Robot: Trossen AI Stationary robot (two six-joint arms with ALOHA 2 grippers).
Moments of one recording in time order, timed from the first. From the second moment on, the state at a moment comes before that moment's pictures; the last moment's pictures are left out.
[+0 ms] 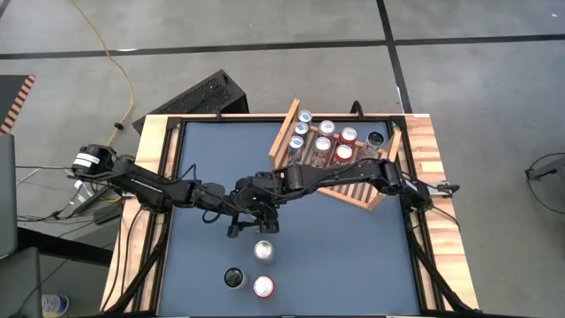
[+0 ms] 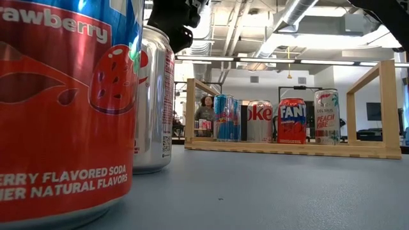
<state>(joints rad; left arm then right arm) -0.15 1.31 0.44 0.51 -0.07 0.03 0.11 2.25 2.24 -0.99 -0.01 0.00</state>
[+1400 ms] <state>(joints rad) -0.15 1.31 0.44 0.50 -0.06 0.04 0.11 2.25 2.22 -1.01 0.00 -0.06</state>
